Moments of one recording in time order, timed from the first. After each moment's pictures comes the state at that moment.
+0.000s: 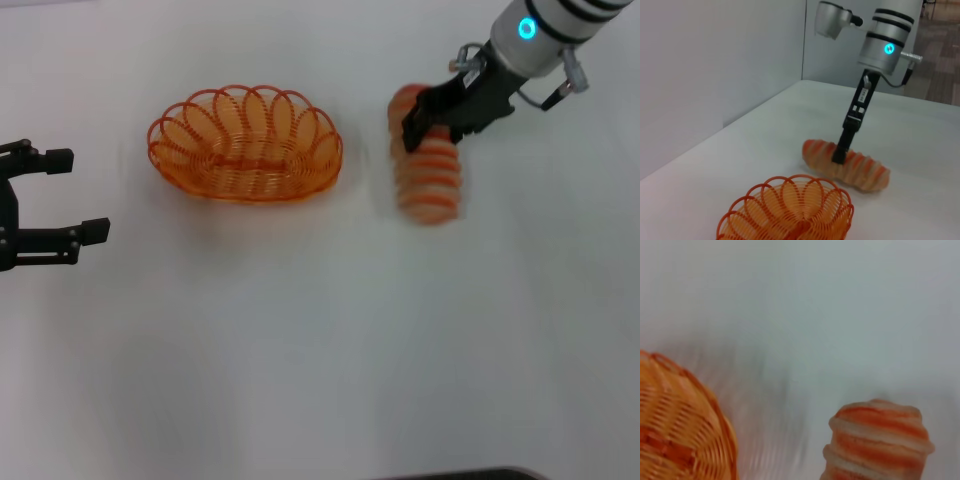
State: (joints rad) left arm -0.38 -2.10 0.52 1.12 2.18 1.85 -1.38; right arm 1.06 2.07 -0.91 -0.58 -2.86 -1.27 2.94
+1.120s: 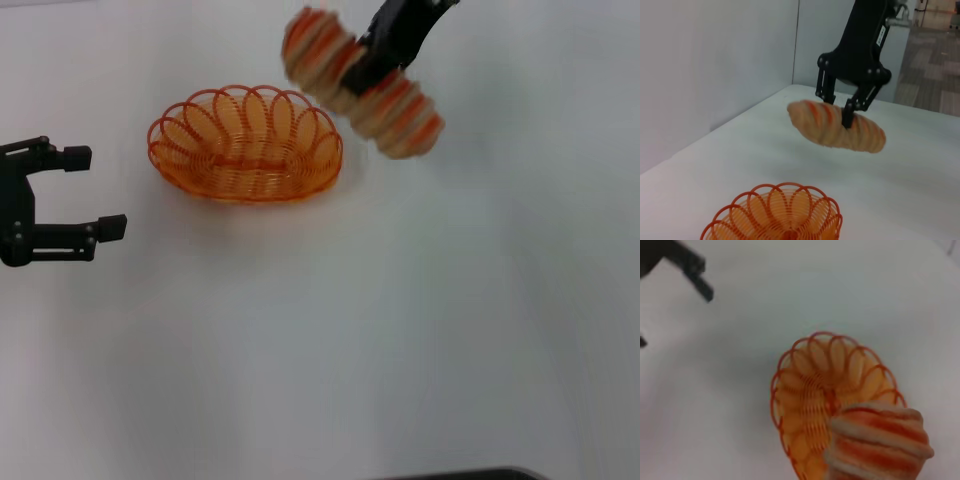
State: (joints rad) left arm -0.40 -2.11 0.53 1.11 2.18 1.86 -1.42; right arm 1.12 2.03 -1.04 -0.90 -2.58 -1.64 2.18
